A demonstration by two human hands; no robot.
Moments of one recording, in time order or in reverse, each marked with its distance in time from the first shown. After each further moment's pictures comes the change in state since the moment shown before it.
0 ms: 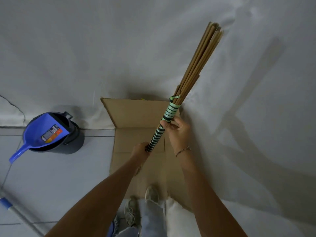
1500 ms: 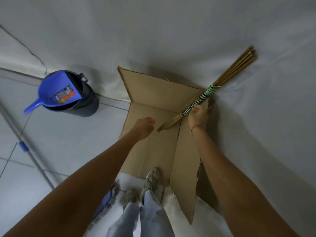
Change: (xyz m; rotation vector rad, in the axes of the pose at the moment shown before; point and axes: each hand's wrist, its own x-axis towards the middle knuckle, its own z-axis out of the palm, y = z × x) left_hand 0.081 -0.024 -0.029 0.043 0.020 -0.165; right_hand 0.136 0.112 0.041 -0.530 -0.048 0.312
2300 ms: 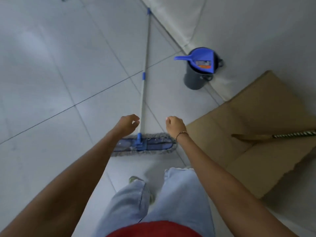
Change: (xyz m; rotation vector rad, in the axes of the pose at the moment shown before) left_hand -0.568 -0.404 0.022 -0.307 0.549 -0.453; right_hand -0.599 0.076 0.173 -0.701 -0.936 -0.948
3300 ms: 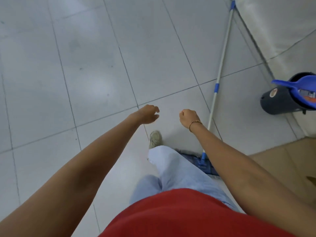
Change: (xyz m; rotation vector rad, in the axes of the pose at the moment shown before) left_hand 0.140 -0.393 -0.309 0.213 -0.211 -0.027; right_hand 0.230 -0.417 0.259 -0.208 -0.217 0.009
